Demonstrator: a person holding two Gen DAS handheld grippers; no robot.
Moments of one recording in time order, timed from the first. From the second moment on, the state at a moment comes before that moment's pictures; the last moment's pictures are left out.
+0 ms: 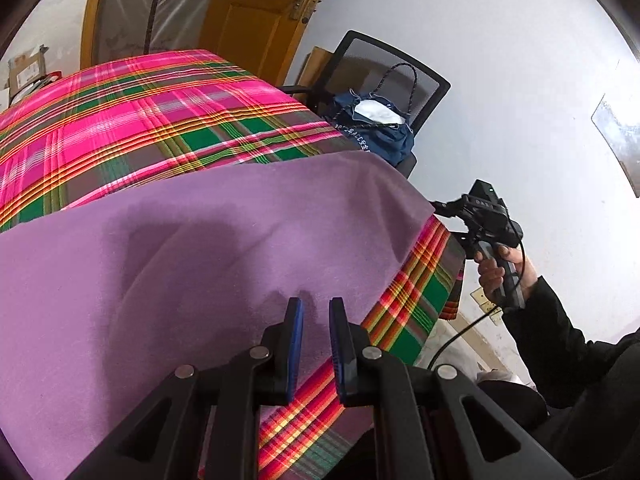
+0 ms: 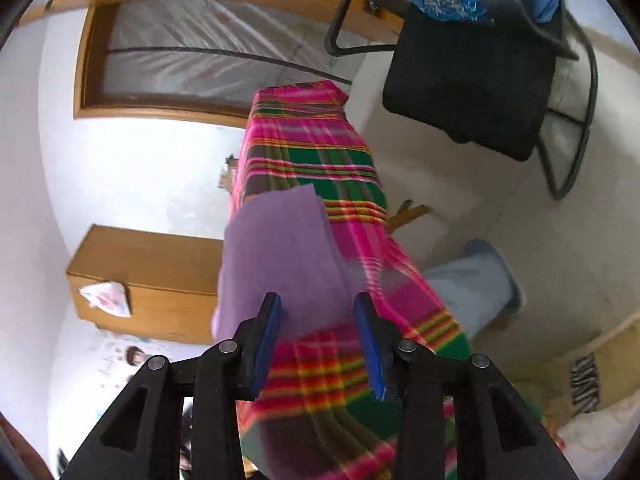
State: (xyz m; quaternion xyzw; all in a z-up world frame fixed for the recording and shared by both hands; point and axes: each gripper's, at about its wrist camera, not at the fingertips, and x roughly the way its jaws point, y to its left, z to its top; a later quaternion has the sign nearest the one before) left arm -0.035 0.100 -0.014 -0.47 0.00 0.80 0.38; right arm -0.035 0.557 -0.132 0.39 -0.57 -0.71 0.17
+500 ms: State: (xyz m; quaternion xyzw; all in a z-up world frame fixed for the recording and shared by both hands) left arm -0.037 0.097 -0.016 -0.47 -0.01 0.80 0.38; right arm -0.026 0.569 -0.105 0.37 -0.53 -0.76 0.12
